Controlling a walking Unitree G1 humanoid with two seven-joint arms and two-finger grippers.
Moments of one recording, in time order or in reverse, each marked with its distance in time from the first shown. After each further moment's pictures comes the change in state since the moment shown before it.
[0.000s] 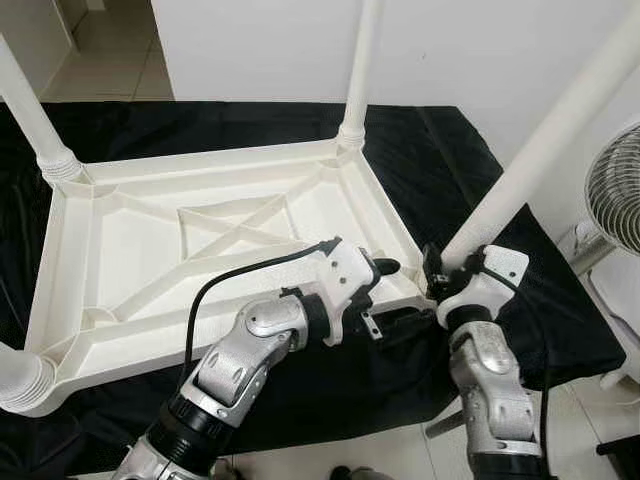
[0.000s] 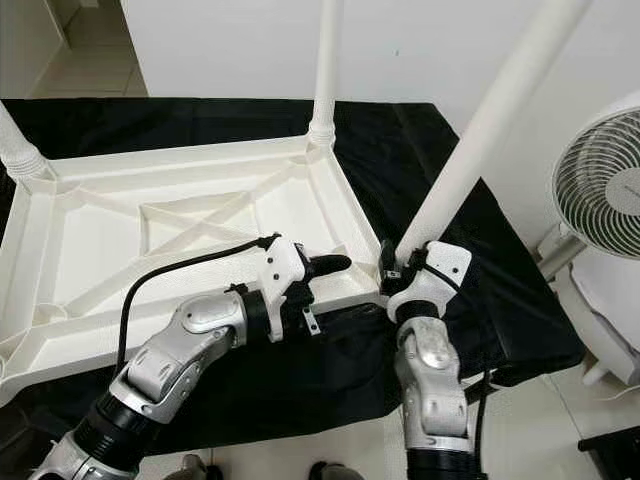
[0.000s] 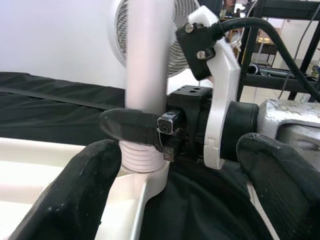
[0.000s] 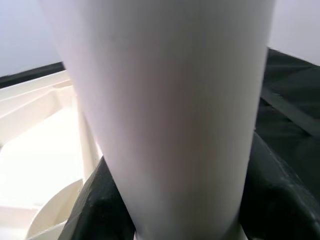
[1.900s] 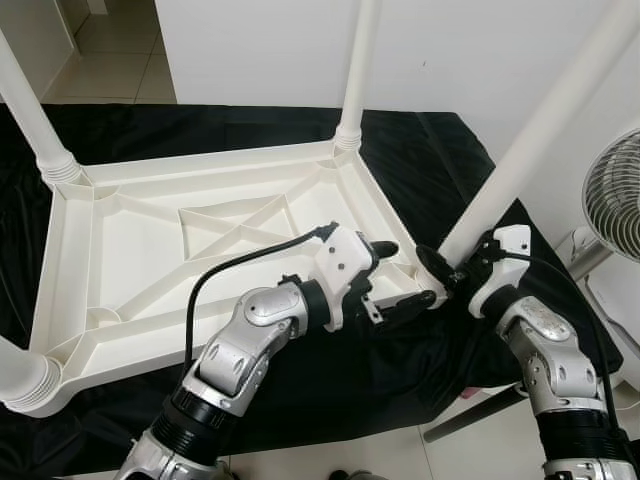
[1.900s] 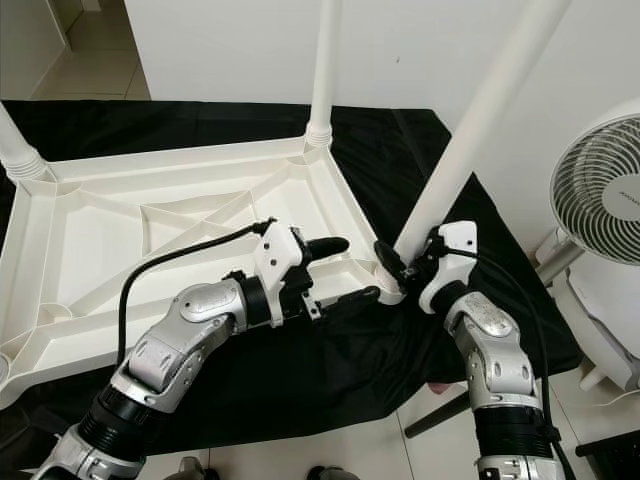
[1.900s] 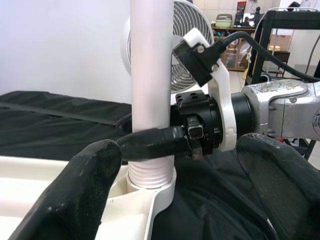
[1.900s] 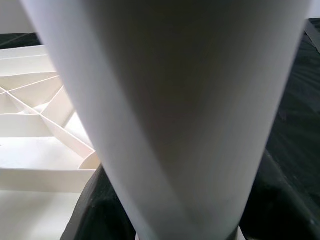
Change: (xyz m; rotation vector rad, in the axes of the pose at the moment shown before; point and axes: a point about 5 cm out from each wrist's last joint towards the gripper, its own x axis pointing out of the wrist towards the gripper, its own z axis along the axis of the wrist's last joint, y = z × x) left arm 0.002 0.007 0.011 0.031 -0.029 0.035; right arm 0.033 -0.038 0.009 -0.153 0.101 0.634
